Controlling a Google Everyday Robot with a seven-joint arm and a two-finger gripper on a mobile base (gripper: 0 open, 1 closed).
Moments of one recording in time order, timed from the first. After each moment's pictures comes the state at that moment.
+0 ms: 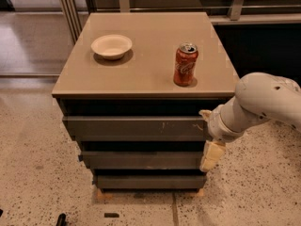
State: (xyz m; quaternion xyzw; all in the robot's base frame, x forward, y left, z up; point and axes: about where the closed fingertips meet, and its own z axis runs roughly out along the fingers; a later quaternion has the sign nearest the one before) arm 0.499 -0.164 0.692 -0.65 0.73 0.07 0.19
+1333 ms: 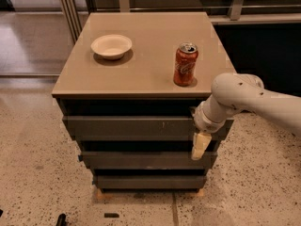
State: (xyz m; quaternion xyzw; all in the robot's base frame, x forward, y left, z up) arm 0.567 -0.157 0.633 -0.68 0.71 0.05 0.17
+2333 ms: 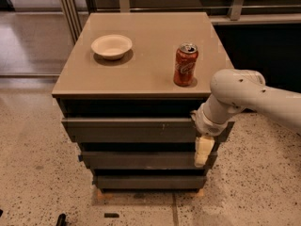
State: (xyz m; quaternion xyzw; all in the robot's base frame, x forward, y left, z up) arm 0.531 -0.155 0.648 -0.68 0.72 0.07 0.12
